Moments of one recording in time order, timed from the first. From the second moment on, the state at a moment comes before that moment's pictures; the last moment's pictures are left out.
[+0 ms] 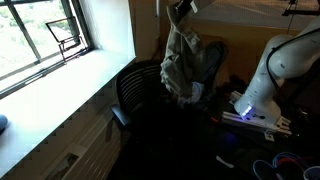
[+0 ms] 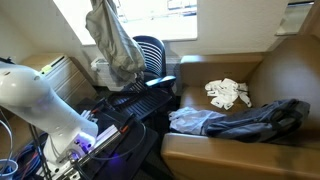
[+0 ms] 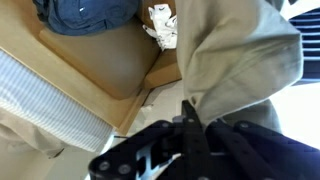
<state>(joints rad) 0.17 -0.58 0.24 -2.37 -0.65 1.94 0.92</state>
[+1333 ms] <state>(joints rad) -0.19 -0.34 -0.04 -1.97 -0.70 1.92 1.14</state>
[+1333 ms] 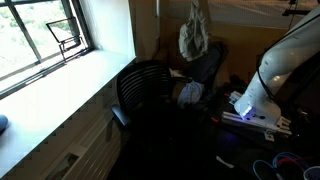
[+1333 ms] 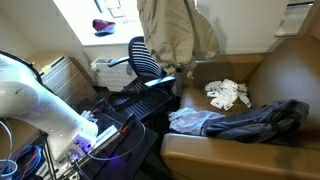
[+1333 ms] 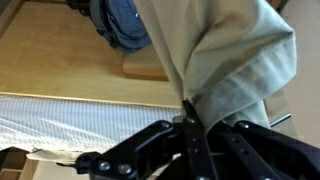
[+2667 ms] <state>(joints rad) -0.24 0.38 -0.34 -1.68 -0.64 1.89 1.65</state>
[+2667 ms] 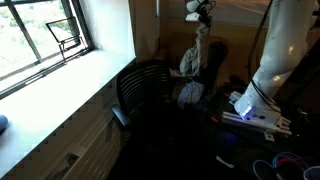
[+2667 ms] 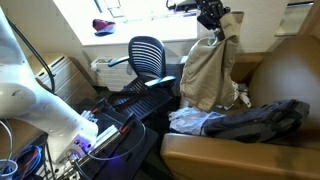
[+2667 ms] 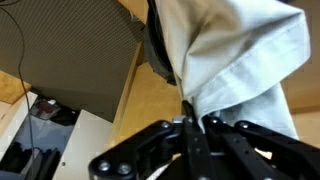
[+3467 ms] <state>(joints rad) -0.28 0.51 -0.40 -1.52 -0.64 1.88 1.70</state>
